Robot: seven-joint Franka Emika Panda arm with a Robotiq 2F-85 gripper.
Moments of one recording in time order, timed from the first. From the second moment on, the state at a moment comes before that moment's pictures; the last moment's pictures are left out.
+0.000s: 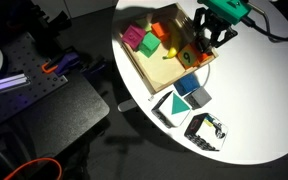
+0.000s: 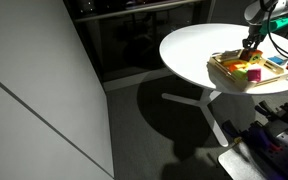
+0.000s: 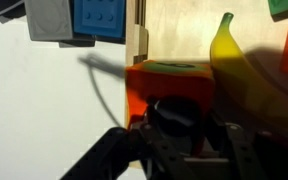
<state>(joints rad) -0.26 0.66 -0.25 -1.80 -0.11 2.40 -0.20</state>
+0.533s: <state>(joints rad) -0.25 0.64 -0.25 -1.76 -0.12 2.28 -0.20</state>
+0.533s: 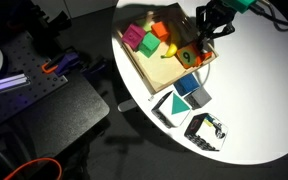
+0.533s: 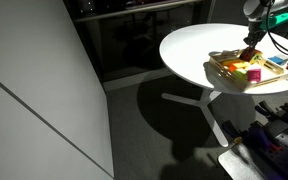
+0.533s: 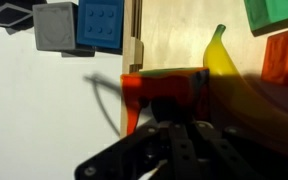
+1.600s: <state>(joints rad) -0.20 0.52 -0.22 -1.70 -0.13 2.25 -0.16</state>
